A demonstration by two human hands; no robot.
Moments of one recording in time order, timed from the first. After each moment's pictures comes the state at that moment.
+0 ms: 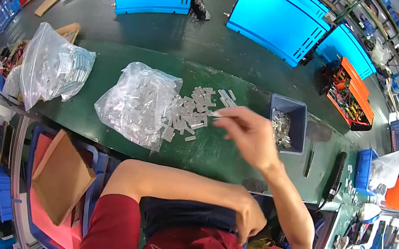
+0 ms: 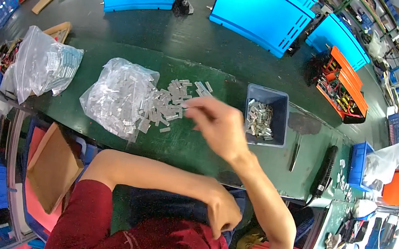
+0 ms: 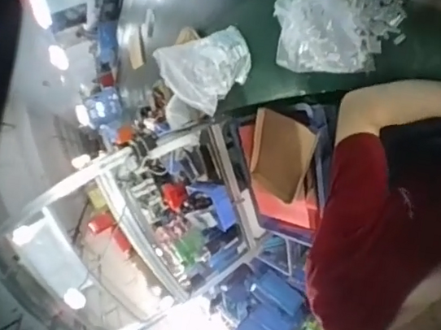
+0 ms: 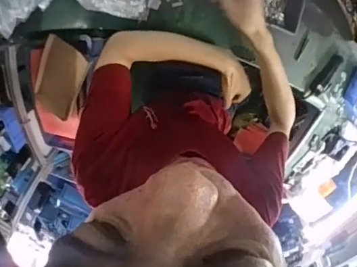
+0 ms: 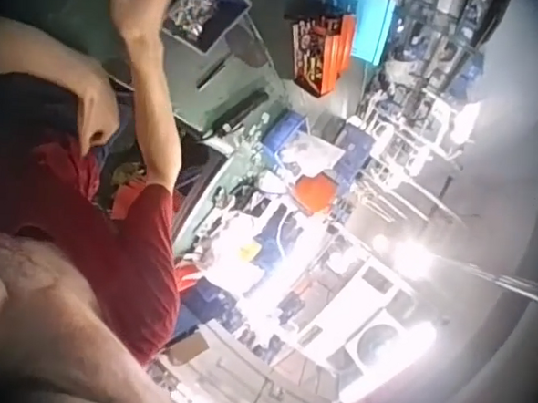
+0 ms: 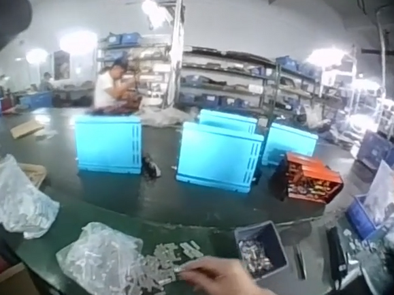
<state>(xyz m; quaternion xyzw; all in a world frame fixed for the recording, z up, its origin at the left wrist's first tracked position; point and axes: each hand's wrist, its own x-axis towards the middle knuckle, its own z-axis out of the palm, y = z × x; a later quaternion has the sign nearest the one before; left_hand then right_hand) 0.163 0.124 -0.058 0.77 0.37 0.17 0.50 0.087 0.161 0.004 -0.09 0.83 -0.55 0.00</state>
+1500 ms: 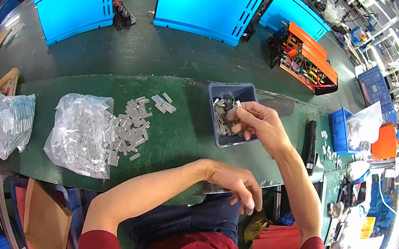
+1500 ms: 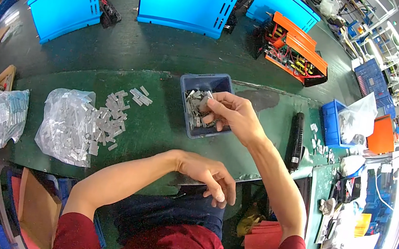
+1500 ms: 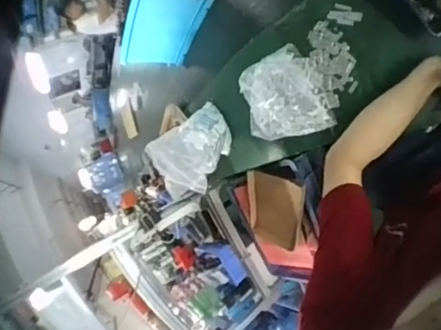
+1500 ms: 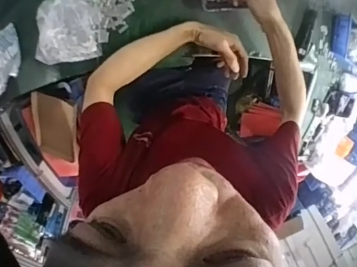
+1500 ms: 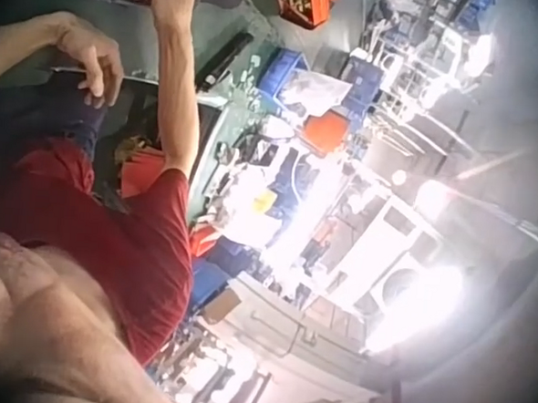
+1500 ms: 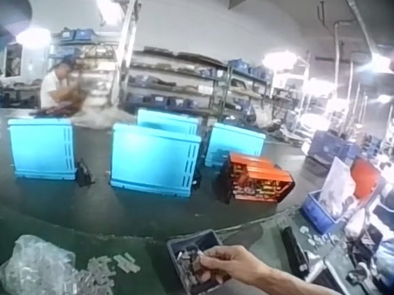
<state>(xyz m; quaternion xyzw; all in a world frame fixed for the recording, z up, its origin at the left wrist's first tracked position) 0.090 0.162 -0.057 0.53 0.25 0.40 0.71 0.107 0.303 0.012 0.15 0.73 -0.67 0.05</state>
